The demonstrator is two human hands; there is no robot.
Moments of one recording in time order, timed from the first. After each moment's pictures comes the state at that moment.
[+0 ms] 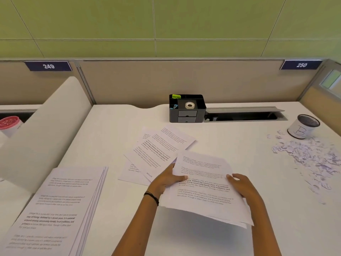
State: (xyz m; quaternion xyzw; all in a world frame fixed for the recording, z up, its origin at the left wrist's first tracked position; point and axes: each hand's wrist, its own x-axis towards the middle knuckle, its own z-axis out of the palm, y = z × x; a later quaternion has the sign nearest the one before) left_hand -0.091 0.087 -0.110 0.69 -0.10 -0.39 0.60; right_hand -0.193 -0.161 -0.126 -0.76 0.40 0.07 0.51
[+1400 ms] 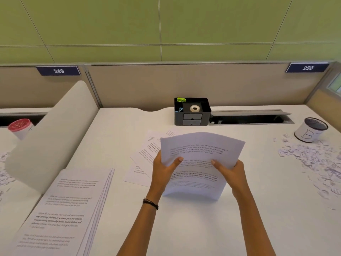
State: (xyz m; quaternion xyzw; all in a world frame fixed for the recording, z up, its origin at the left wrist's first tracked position) left_hand -0.109 0.105 -0.065 0.66 -0.09 -0.03 0.75; right_hand -0.181 -0.083 -0.046 -0.68 0.17 -0.18 0.69
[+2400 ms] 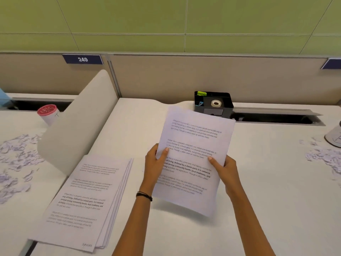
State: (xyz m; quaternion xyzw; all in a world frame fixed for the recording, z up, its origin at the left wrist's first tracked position) left_hand -0.077 0.186 -0.087 0.76 -0.06 0.02 0.65; right_hand -0.144 -0.023 -0.078 -0.67 0.18 -0.09 0.71
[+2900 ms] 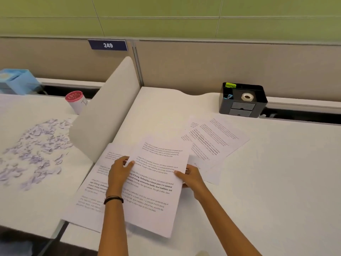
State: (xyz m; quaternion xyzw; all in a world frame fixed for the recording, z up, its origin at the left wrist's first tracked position) left_hand -0.071 0.372 -0.126 0.89 0.18 -0.05 0.42; right_hand -0.109 0.132 -0.134 -0.66 0.16 0.16 0.71
